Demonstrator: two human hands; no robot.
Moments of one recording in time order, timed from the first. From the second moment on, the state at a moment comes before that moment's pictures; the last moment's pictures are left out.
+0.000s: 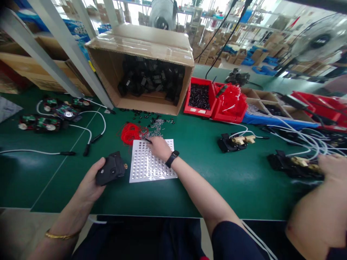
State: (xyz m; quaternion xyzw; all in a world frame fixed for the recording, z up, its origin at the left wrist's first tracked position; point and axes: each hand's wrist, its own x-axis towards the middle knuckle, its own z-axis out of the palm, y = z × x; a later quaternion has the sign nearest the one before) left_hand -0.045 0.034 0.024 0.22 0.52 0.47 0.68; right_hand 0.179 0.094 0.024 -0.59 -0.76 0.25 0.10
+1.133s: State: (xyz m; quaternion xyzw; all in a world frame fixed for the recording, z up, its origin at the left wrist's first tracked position) left_hand -0.063 0.094 0.090 0.75 0.55 0.19 0.32; right_hand 0.247 -0.052 -0.001 -0.52 -0.78 -0.01 0.33
